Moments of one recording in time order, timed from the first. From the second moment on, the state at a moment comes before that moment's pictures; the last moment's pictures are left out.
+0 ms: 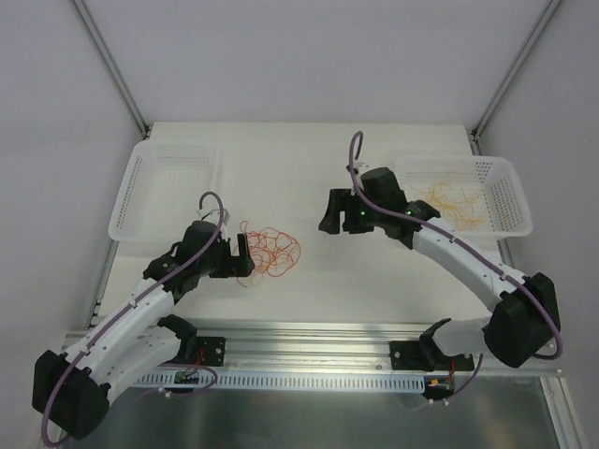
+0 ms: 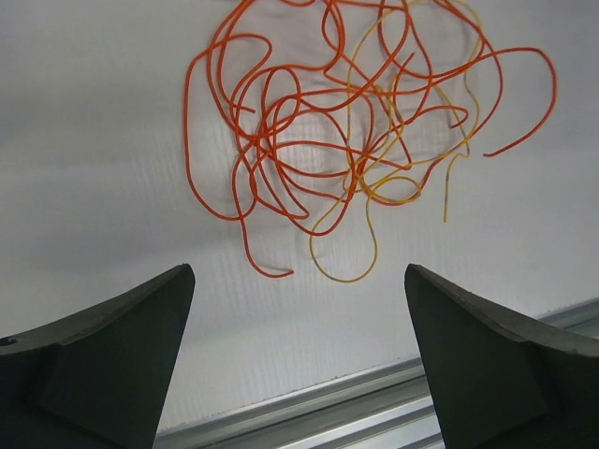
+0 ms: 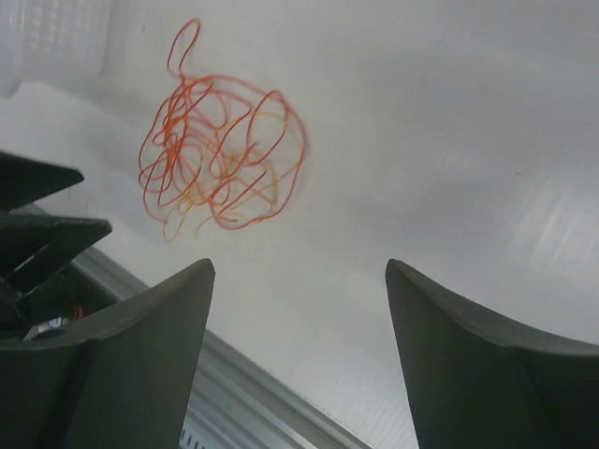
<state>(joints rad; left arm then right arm) -0.47 0.79 0.54 -0.54 0.00 -0.44 0.56 1.31 1.07 -0.47 -0.18 0.46</state>
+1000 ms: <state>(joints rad) -0.47 1.19 0.55 -0.44 0.04 -0.67 0.97 1.88 1.21 -0.14 -0.15 0.70</state>
